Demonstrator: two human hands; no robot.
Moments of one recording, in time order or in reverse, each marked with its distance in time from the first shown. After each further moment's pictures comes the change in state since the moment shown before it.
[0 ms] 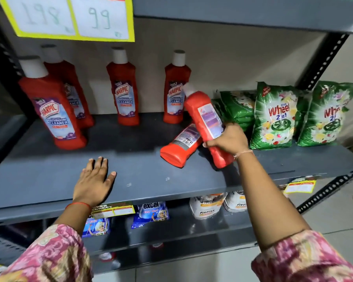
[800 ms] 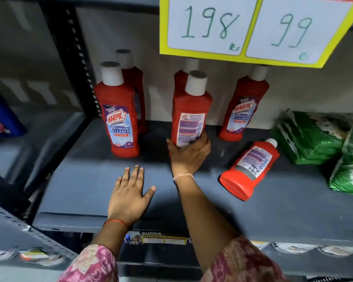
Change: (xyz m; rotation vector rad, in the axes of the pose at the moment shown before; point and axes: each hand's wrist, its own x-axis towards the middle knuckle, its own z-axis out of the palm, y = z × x) left_hand 0.015 -0.044 -0.004 0.016 0.002 -0.075; right_hand -0.020 -0.212 0.208 0.483 0.462 0.035
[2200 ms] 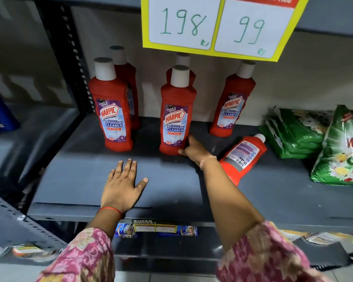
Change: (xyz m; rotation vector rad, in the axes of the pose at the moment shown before) left_hand -0.004 0.005 -0.007 -0.025 -0.010 0.001; right_hand 0.057 0.018 -0.054 0.066 -1.023 0.167
